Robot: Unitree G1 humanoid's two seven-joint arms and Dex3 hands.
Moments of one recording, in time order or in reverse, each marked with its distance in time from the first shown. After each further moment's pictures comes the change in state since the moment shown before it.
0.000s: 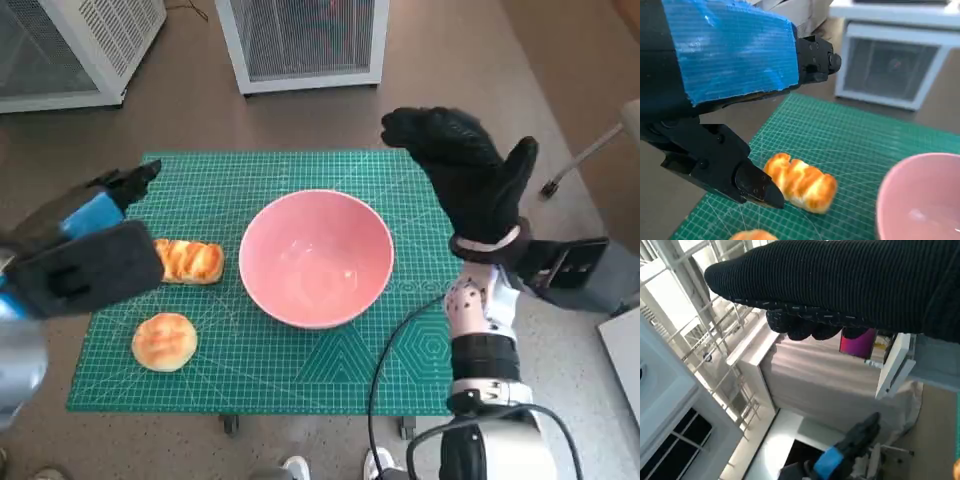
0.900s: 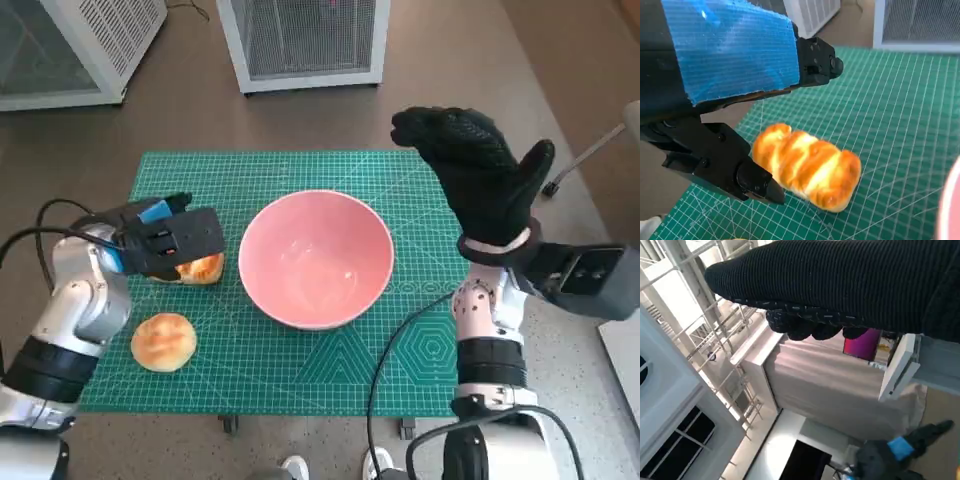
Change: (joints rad) left arm -0.177 -0.266 -0.183 0.601 0.182 -0.210 0.036; right arm 0.044 -0.011 0.009 -0.104 0.028 0.046 -0.006
